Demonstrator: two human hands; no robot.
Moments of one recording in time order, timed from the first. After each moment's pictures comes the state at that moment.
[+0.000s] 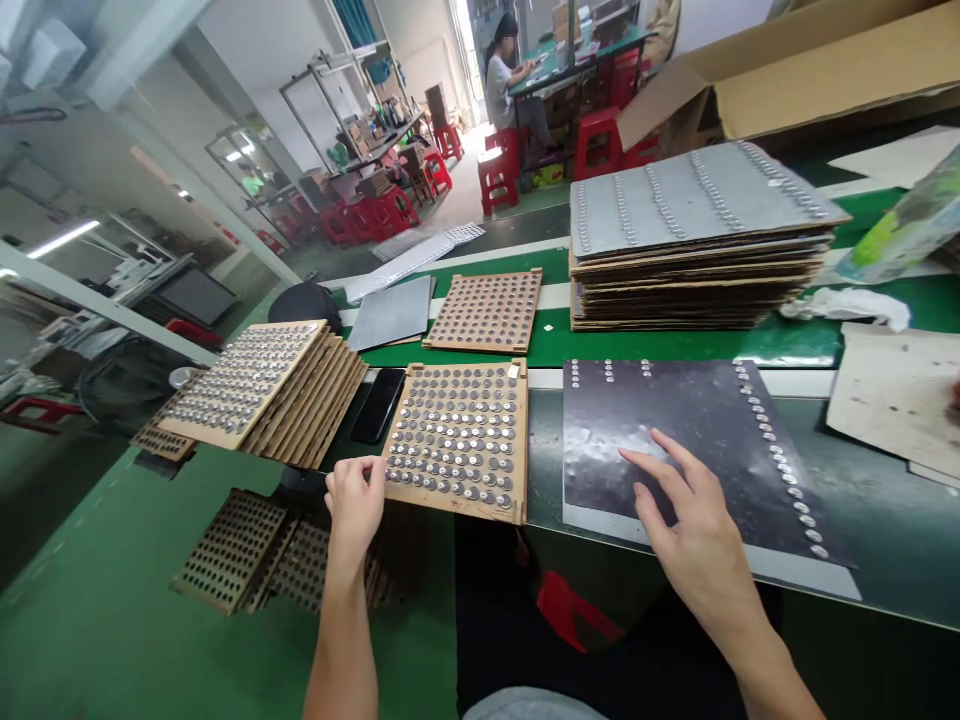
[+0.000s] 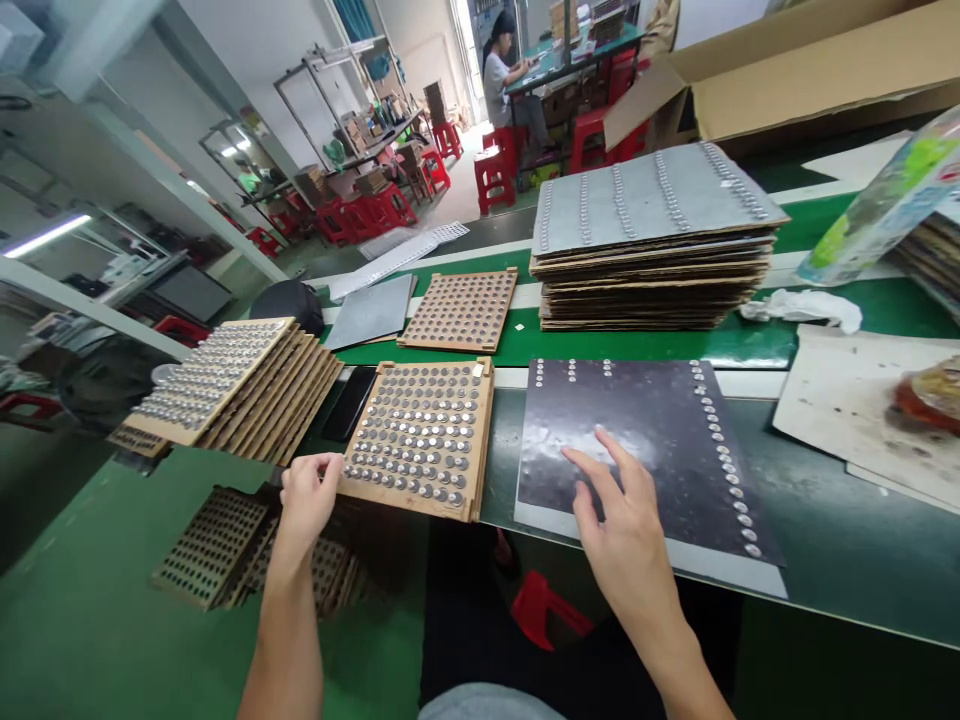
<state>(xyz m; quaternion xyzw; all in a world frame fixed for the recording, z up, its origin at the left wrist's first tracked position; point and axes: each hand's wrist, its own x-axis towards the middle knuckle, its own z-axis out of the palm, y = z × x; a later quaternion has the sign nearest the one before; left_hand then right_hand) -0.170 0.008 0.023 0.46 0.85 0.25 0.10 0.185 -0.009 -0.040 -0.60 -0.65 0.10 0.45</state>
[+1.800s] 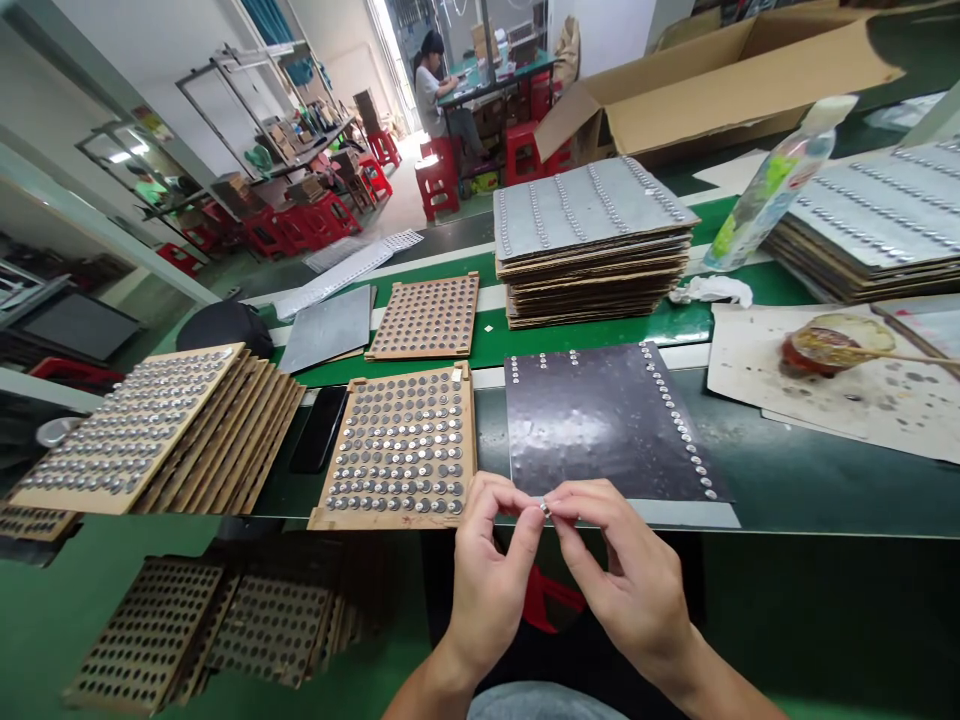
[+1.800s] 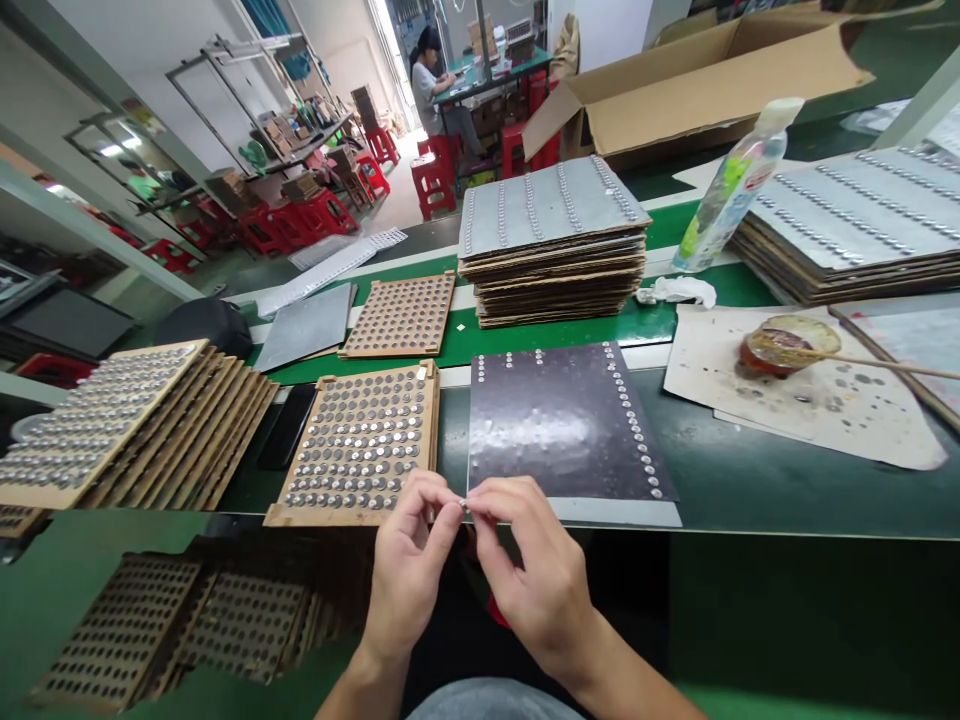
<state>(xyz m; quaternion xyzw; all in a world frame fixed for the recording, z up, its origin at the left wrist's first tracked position) 0.026 -0.032 0.036 0.58 0.50 0.47 0.45 0.164 -0.043 0.024 -0.44 -0.63 0.19 0.61</state>
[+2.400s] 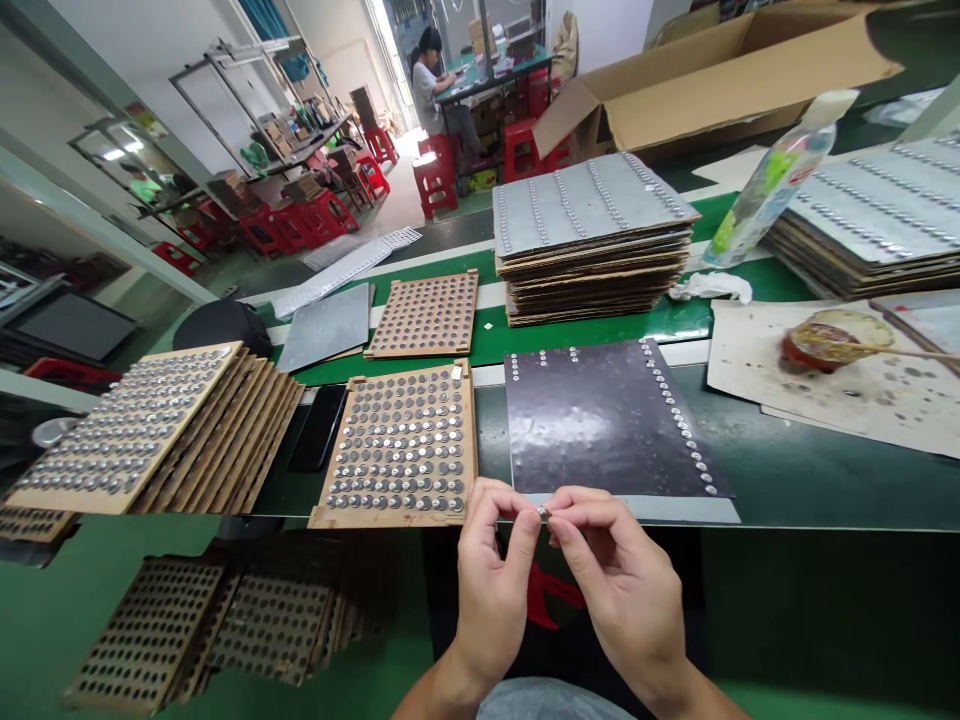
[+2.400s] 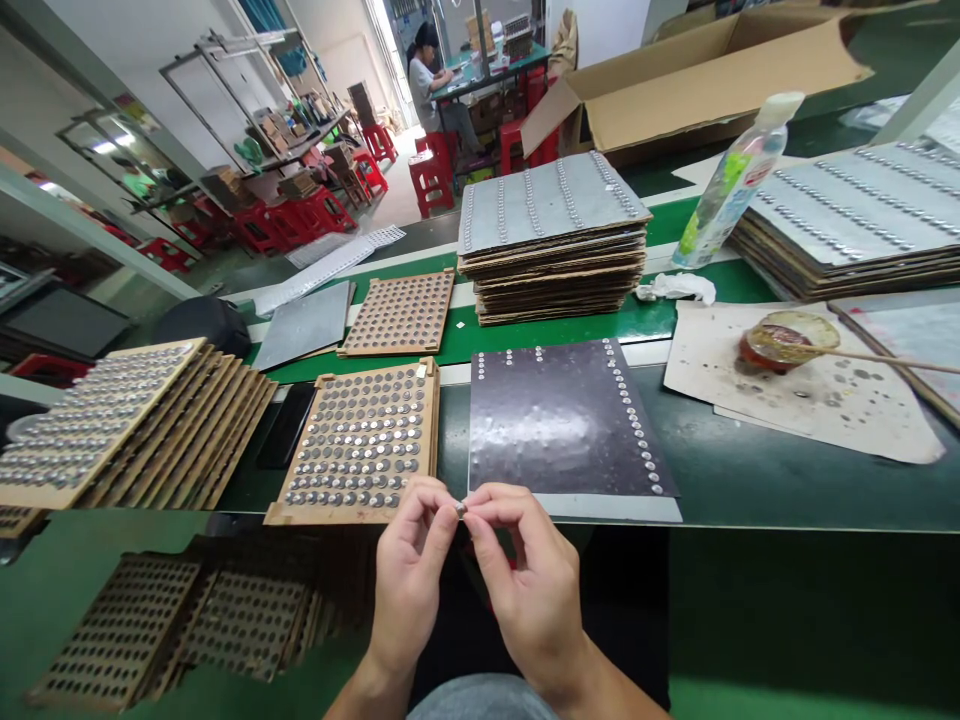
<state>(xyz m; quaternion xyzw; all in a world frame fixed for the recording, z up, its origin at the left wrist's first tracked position) 0.029 -0.041 0.034 0.56 0.50 0.49 0.45 0.145 -0.055 0.022 -0.48 -0.51 0.30 0.65</state>
